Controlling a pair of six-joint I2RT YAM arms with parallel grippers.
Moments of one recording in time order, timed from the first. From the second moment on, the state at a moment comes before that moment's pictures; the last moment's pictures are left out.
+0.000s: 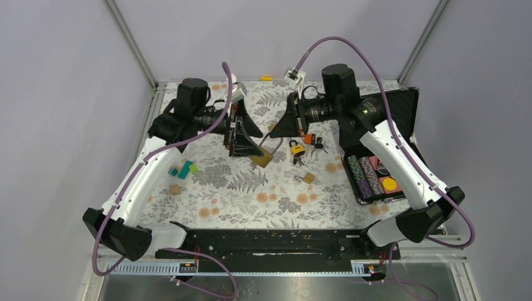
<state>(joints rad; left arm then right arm) -0.41 1.27 1.42 -0.57 1.17 -0.07 0.57 1.46 1.68 -0.67 -0.90 0.24</state>
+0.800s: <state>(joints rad) -0.51 1.42 1.53 -0.96 1.12 0.20 0.59 1.49 1.70 -0.72 -0.91 0.19</state>
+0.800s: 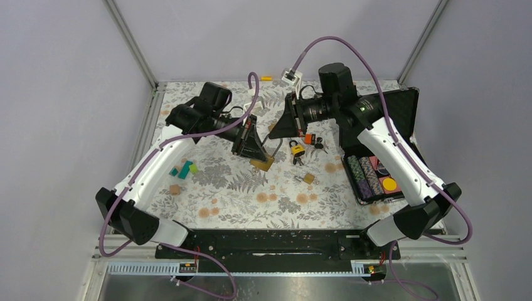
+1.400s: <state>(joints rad) -0.41 1.24 1.41 -0.50 0.87 -0.21 0.58 1.40 1.56 -0.39 -0.69 0.51</state>
